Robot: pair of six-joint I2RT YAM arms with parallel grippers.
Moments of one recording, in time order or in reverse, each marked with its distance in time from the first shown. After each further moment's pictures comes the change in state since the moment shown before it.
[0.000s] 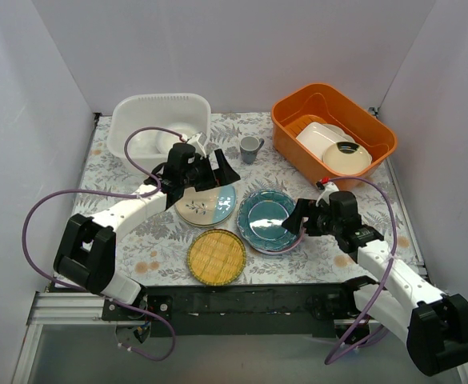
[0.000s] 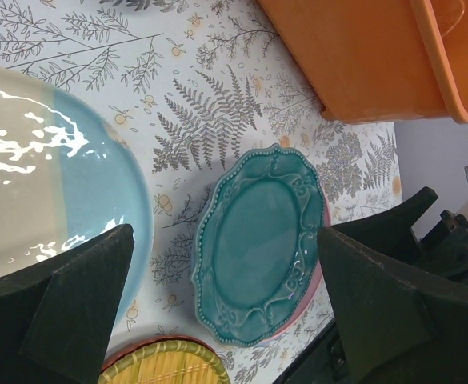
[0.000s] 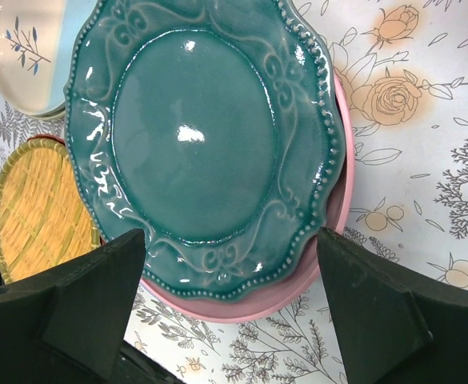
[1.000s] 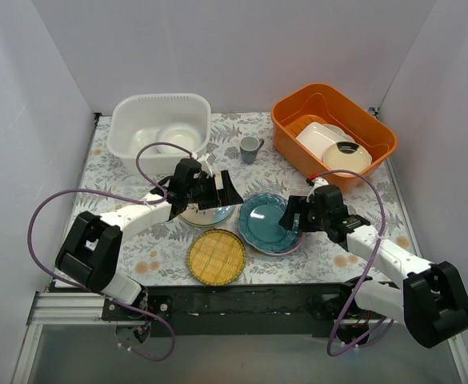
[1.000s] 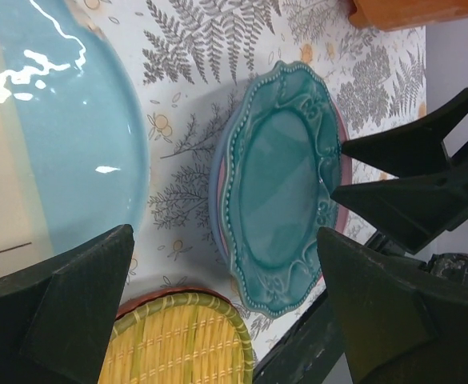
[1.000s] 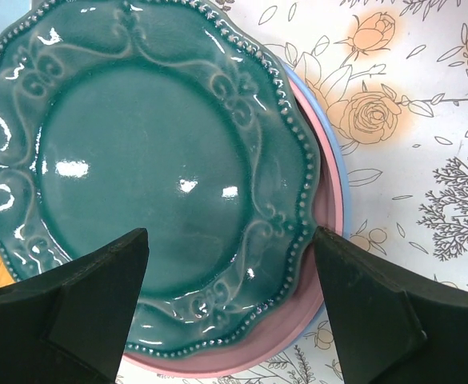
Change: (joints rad) left arm -0.043 0.014 -0.127 0.026 0.082 0.024; right arm 0.090 0.200 0.077 0.022 0.147 -0.003
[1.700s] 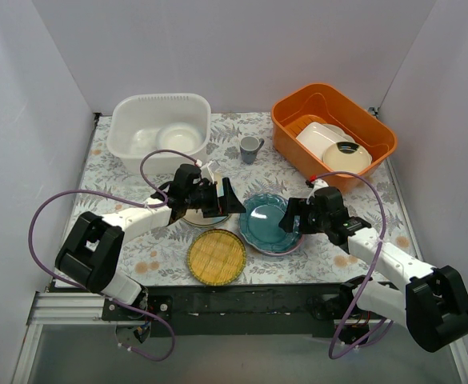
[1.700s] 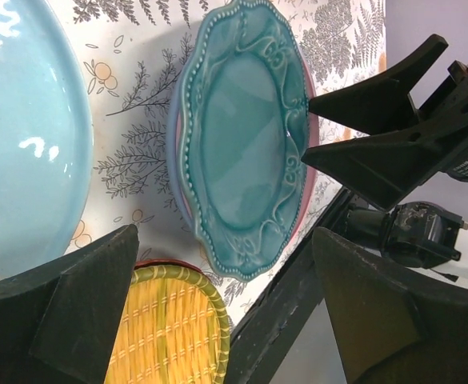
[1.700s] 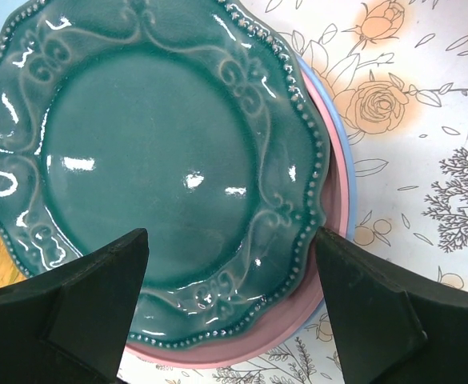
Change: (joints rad) left arm -0.008 -0.002 -0.068 0.061 0.165 -0.044; right arm 0.018 -0.027 -0.012 -0.010 0.003 0.000
